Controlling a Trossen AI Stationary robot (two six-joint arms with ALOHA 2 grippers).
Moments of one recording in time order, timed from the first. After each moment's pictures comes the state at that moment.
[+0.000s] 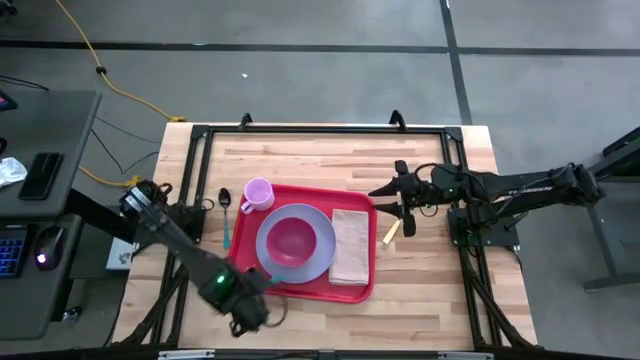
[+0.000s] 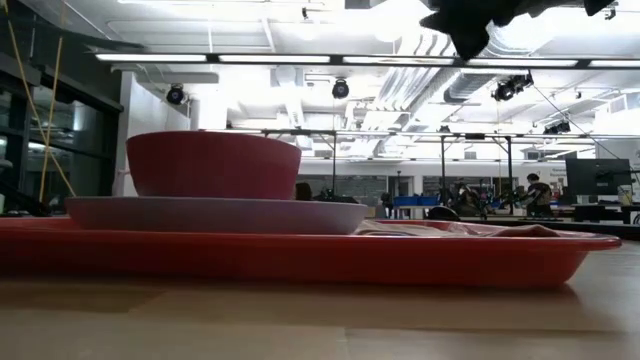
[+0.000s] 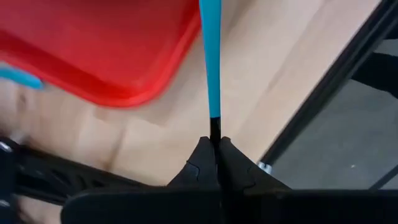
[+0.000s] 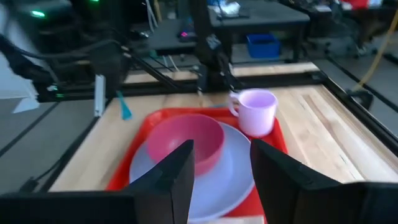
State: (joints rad) left arm -0.72 1.75 1.57 -1.36 0.11 -1.13; right arm 0.02 0.89 0.66 0.02 -0.02 0.09
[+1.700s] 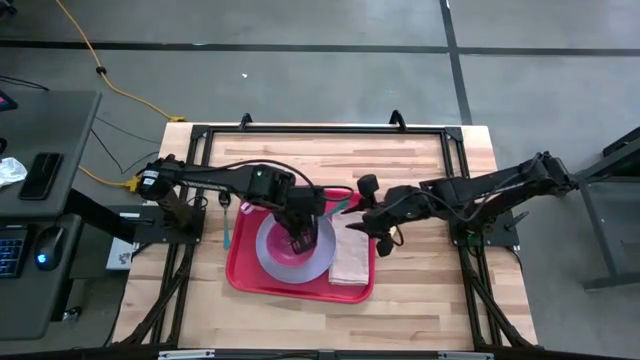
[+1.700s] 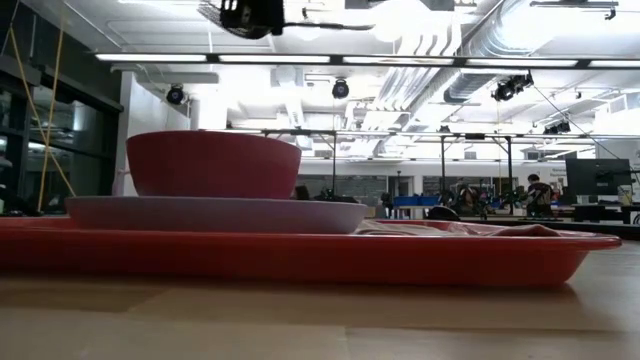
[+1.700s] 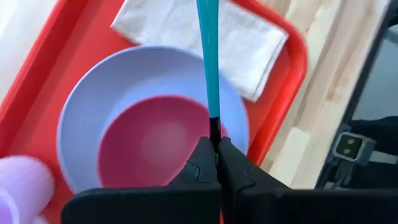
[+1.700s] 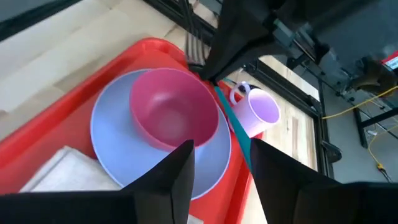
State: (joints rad) left arm -0.14 1.75 1.82 -1.22 0.04 -0.55; right arm 0.21 1.30 1.11 -0.32 0.18 -0.45
